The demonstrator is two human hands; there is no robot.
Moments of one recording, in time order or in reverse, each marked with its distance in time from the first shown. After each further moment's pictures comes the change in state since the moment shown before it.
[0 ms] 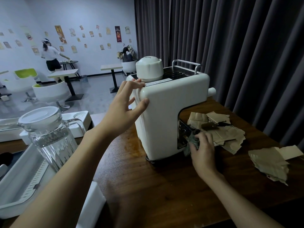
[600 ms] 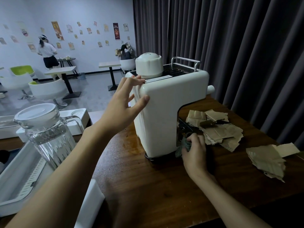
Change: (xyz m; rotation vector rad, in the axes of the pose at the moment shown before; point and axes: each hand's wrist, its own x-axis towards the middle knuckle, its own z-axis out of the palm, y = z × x) left_hand 0.002 -0.004 0.001 0.012 -0.007 0.009; right_hand -0.015 -0.016 0.011 -0.013 -0.098 0.137
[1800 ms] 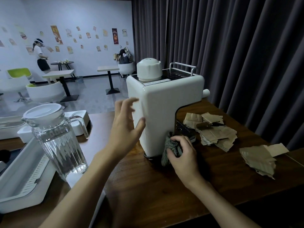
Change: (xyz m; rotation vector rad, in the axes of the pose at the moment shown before) left_hand -0.052 -0.010 0.029 -0.018 0.203 -0.070; right_hand -0.036 -0.039 -0.025 0.339 -0.099 -0.172
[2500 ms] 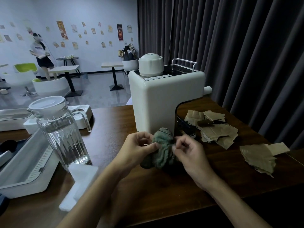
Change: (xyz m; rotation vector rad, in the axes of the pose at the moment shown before) left_hand -0.054 0.002 0.024 -0.488 -0.302 -0.552; right_hand -0.007 -0.013 -0.035 0.456 -0.289 0.120
